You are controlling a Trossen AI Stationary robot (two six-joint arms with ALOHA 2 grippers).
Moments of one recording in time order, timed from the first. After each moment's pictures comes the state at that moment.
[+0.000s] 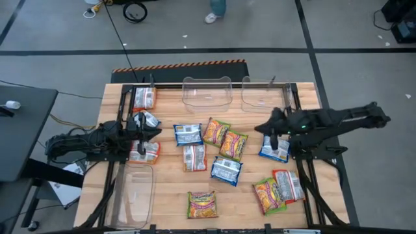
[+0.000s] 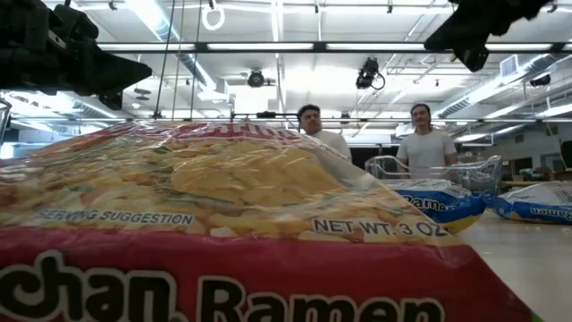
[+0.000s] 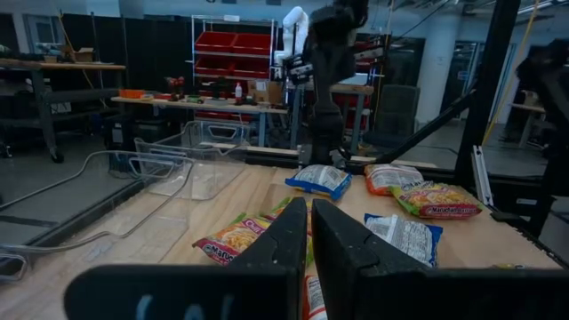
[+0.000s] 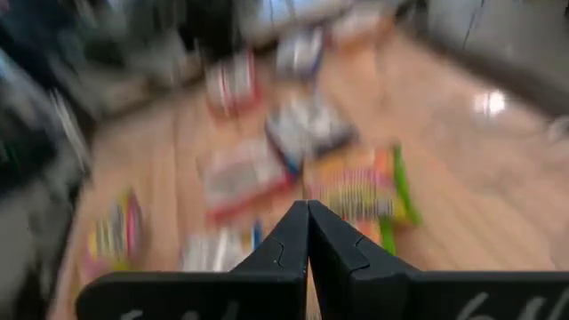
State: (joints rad) left arm 0.10 0.01 0.01 0.09 -0.04 -0.07; right arm 0.16 0.74 0.73 -0.55 0.26 0.45
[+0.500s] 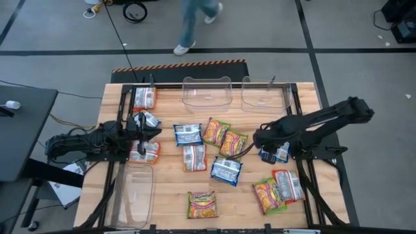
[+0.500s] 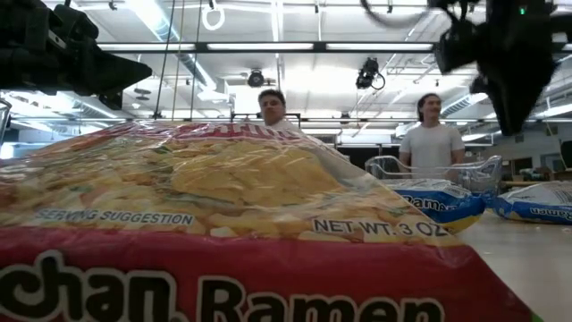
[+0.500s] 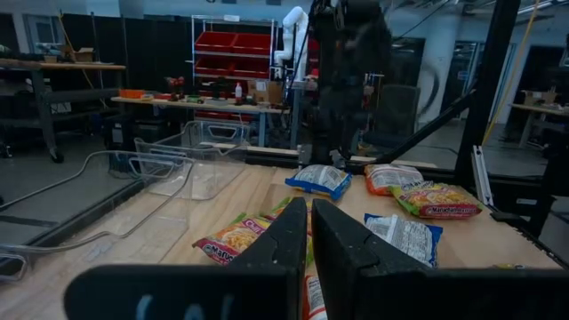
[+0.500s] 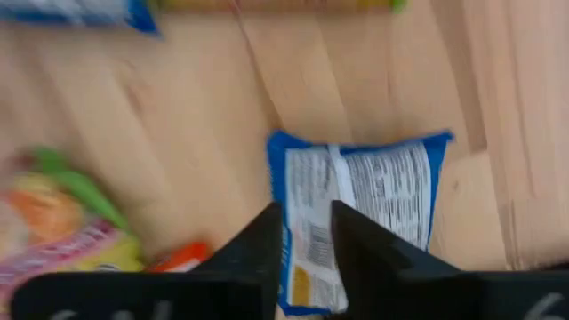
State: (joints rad) left arm 0.10 0.01 0.01 0.09 -0.04 -0.07; right arm 0.19 1.27 0.92 -1.17 0.06 0.57
